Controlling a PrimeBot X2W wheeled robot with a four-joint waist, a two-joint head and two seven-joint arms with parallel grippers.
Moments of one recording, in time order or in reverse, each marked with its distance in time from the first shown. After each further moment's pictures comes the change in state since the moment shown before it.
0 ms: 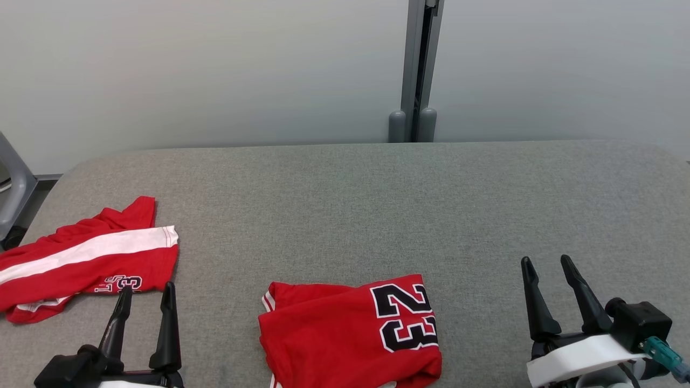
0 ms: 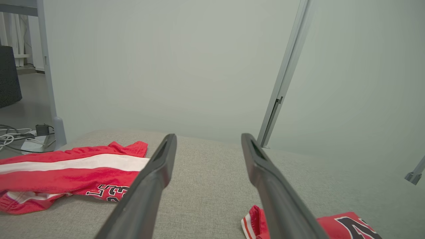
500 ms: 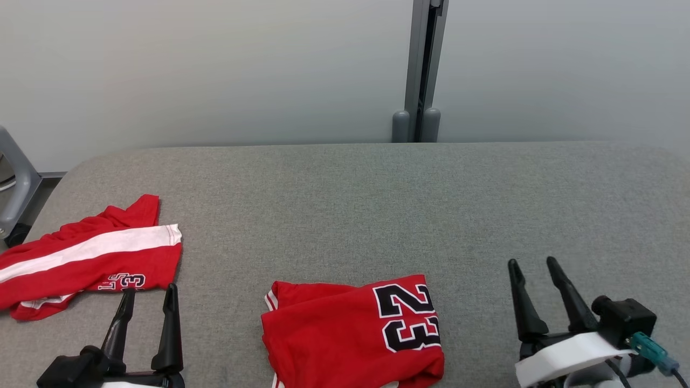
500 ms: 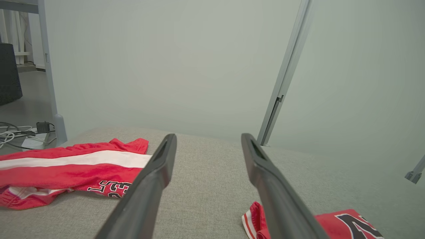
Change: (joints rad) left arm -0.001 -0.014 0.009 0.013 0.015 -0.018 0.000; right arm -0.014 0.002 0.031 0.026 0.014 0.000 0.007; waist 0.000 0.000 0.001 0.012
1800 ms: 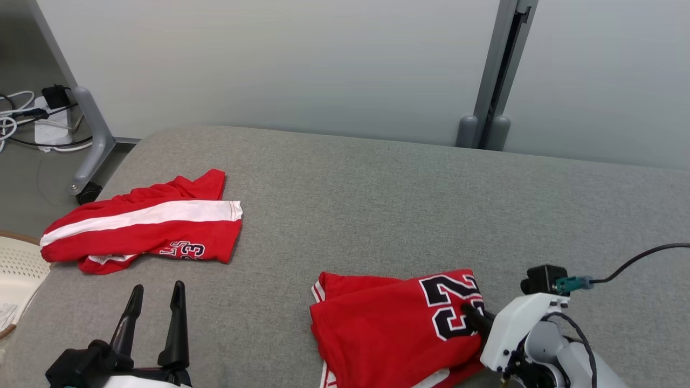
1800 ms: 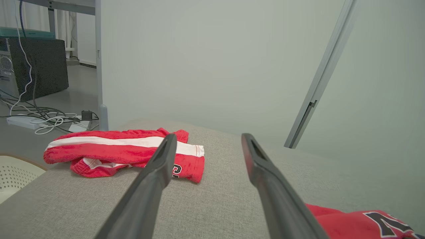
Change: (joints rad) left arm -0.030 0.001 -0.010 0.052 -0.014 -0.017 0.000; right arm -0.262 -0.010 0.190 0.446 0.408 0.000 0.569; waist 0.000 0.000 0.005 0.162
